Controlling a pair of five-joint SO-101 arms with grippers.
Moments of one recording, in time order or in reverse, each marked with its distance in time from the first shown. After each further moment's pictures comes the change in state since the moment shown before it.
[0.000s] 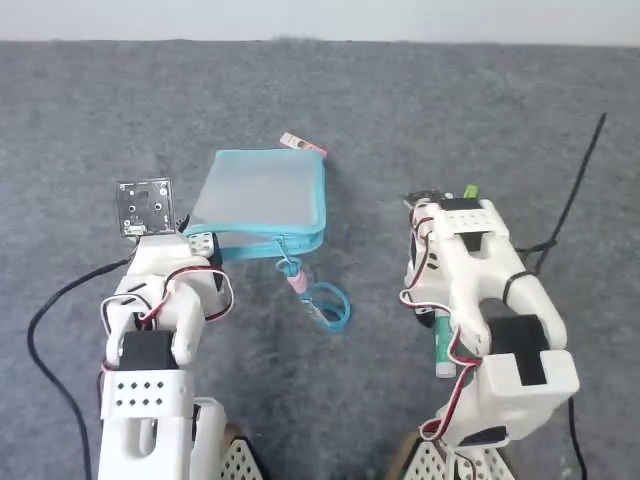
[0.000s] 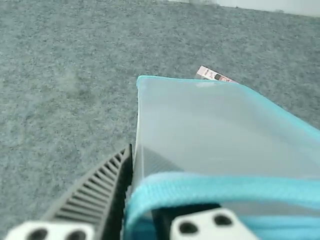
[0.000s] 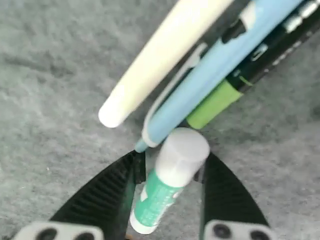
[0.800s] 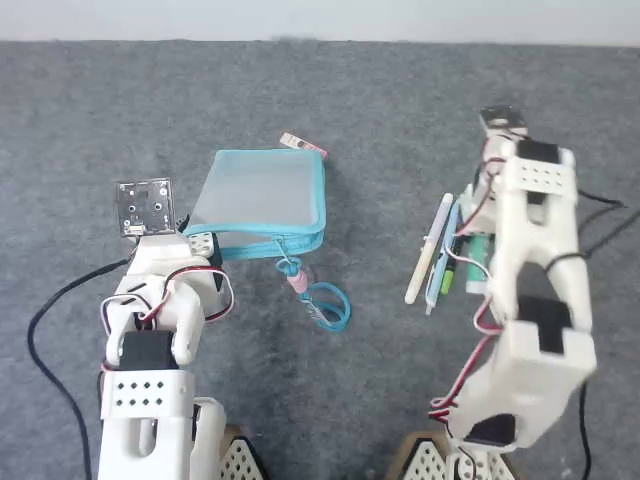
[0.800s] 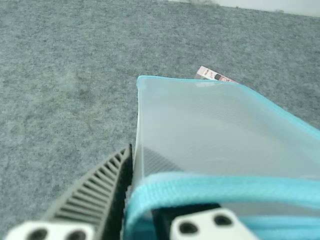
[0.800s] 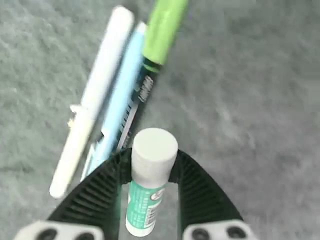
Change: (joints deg) left arm 0.0 0.0 0.0 0.0 0.0; right arm 12.2 9.4 -31.6 2.5 3.7
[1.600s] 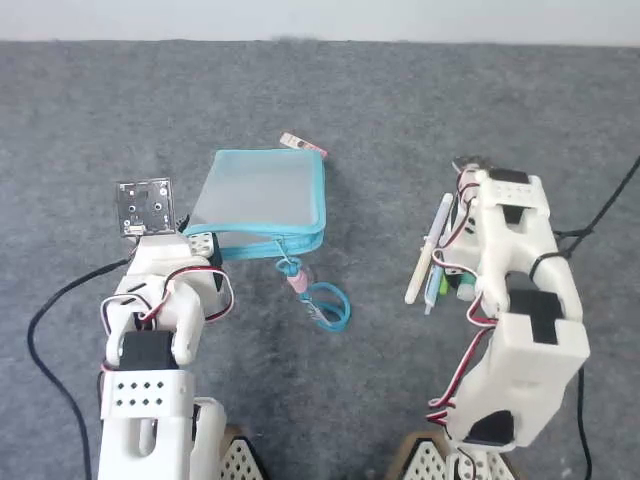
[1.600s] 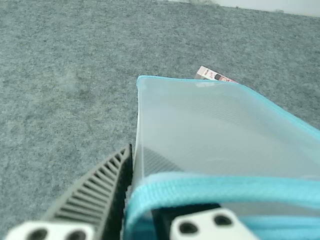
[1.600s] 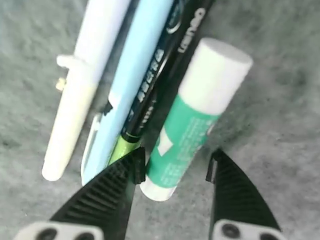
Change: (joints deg) left arm 0.0 0.0 0.0 0.0 0.0; right arm -1.8 0.7 15.2 -3.3 -1.9
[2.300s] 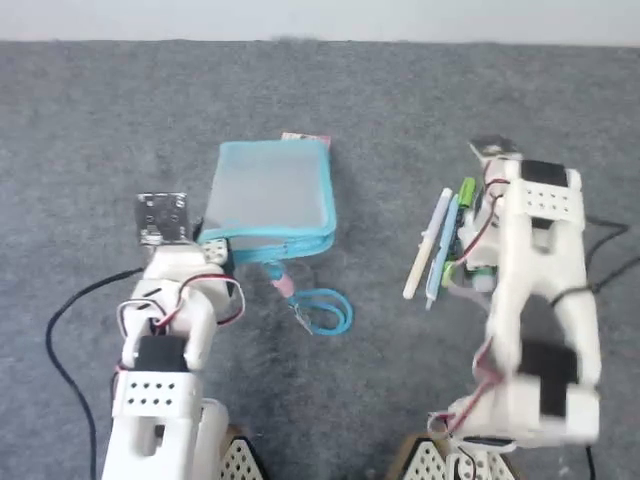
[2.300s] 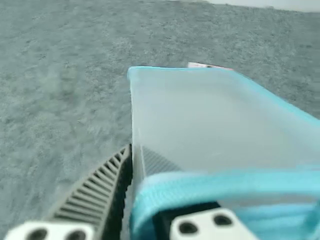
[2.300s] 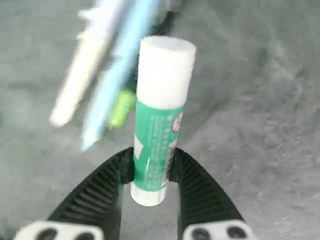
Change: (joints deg) left arm 4.5 0.0 8.5 -10.9 0.0; right arm -0.6 -24.3 0.4 14.2 8.0
